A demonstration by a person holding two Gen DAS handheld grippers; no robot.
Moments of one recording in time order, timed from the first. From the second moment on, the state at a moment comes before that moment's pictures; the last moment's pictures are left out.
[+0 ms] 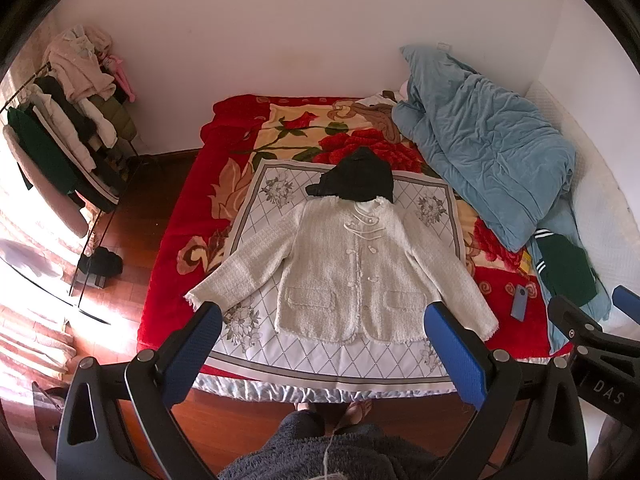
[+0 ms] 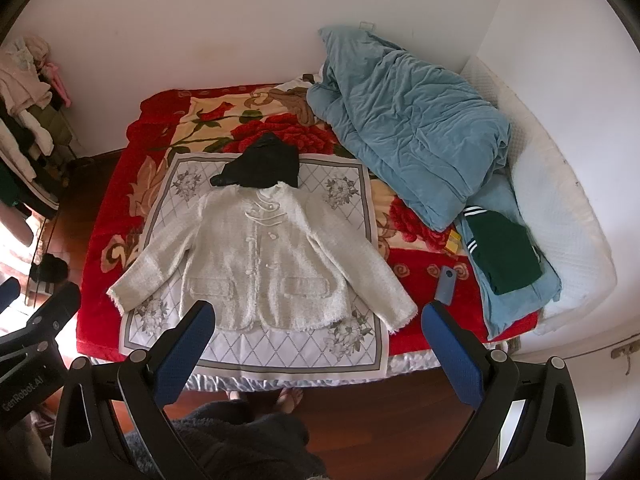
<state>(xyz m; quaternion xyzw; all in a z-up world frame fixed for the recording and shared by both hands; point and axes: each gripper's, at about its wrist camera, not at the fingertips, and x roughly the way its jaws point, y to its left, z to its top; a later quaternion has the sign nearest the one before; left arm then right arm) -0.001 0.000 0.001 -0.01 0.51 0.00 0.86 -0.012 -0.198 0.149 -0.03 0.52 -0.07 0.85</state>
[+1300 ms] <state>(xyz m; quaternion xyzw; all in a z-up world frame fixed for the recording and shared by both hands) 0.175 -0.030 -0.416 0.17 0.60 0.18 0.76 0.142 -0.379 -0.433 0.20 0.72 -0.17 0.64</state>
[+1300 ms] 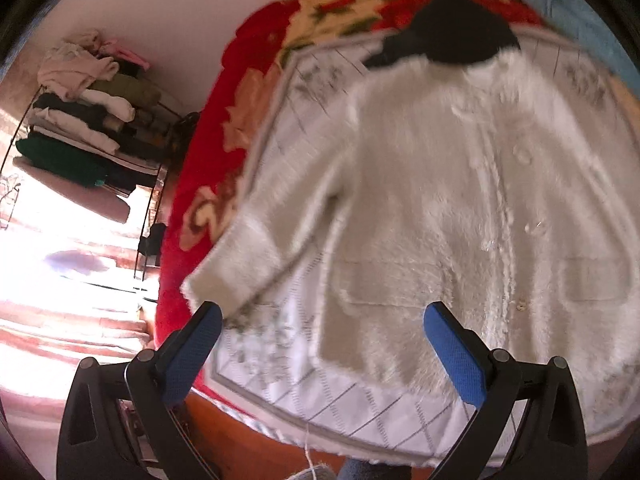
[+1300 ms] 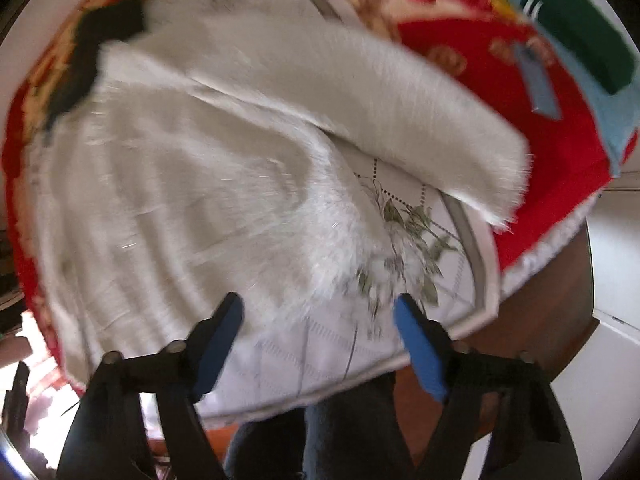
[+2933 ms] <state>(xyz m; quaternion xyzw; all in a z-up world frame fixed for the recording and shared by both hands) 0.270 -0.157 -0.553 0.16 0.62 0.08 0.76 0.134 -0.584 -0.547 0.38 0.52 -0.26 0.72</state>
